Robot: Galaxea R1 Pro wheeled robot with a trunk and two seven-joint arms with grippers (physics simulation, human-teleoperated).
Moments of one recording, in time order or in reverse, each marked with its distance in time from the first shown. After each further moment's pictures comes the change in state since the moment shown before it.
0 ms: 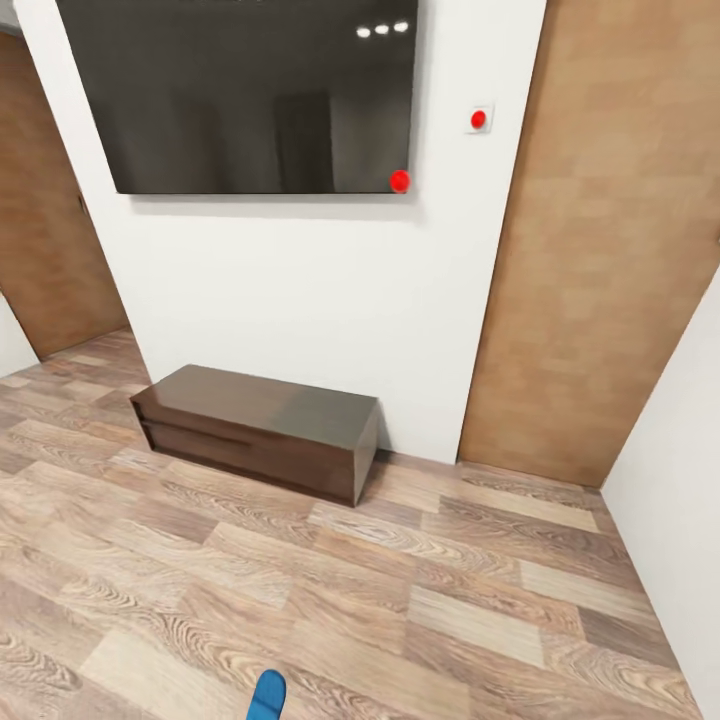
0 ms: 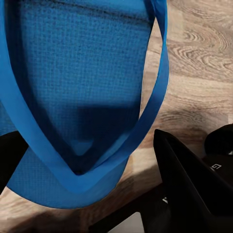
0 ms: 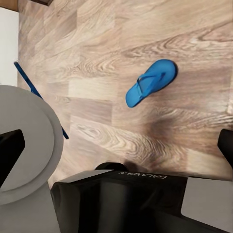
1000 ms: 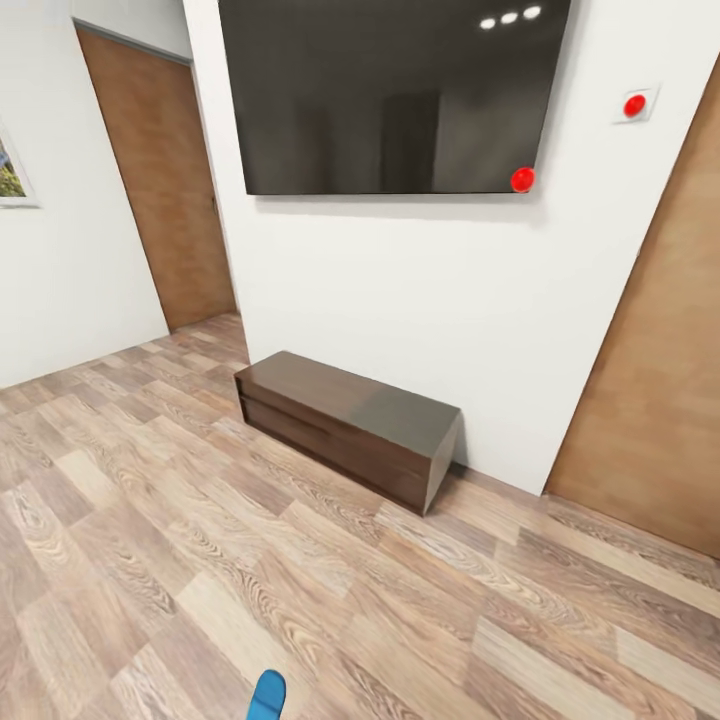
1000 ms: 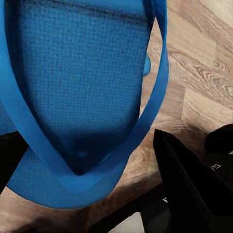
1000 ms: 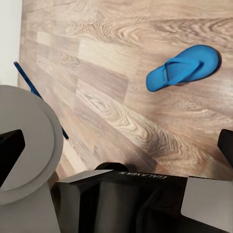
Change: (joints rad) left arm 0.000 0.000 0.000 0.000 0.000 0.000 0.000; right arm 0.000 0.000 0.000 0.000 0.000 0.000 0.000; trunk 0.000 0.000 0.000
